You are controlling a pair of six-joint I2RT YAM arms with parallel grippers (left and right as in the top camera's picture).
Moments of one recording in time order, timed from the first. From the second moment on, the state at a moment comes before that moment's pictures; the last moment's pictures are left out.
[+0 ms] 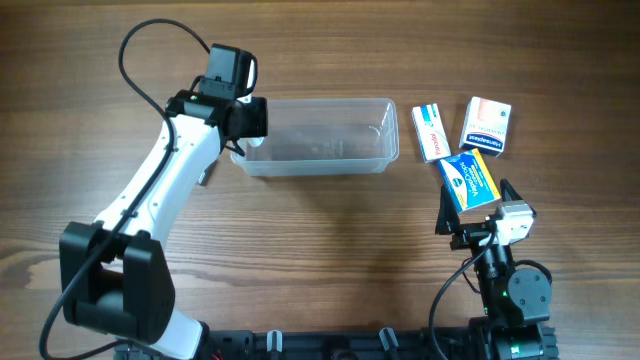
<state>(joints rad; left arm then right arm) -0.26 1.72 1.31 -0.68 -0.05 -0.22 0.11 0.02 0.01 0.00 0.01 0.03</state>
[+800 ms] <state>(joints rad) -0.26 1.77 1.31 -0.65 -0.06 -0.22 0.11 0.02 0.01 0.00 0.01 0.03</state>
